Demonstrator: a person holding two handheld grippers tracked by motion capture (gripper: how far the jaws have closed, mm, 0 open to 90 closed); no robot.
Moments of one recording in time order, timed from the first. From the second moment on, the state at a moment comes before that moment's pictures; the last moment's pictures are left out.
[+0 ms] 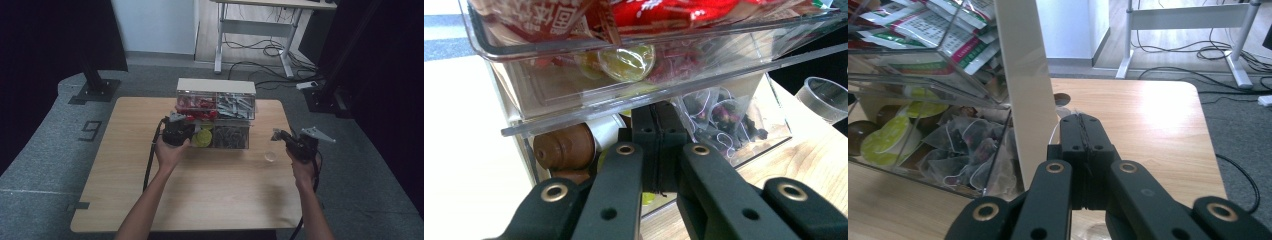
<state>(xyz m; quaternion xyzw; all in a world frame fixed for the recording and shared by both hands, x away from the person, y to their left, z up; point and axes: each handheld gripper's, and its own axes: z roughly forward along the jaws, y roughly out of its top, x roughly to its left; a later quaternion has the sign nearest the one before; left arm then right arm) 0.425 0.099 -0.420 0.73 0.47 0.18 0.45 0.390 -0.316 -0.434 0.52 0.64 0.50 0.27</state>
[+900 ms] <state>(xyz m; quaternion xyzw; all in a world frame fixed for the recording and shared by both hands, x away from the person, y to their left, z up) 0.425 0.100 -0.421 0.73 0.48 0.18 0.45 0.369 -0.318 -0.455 0.52 0.63 0.49 0.30</state>
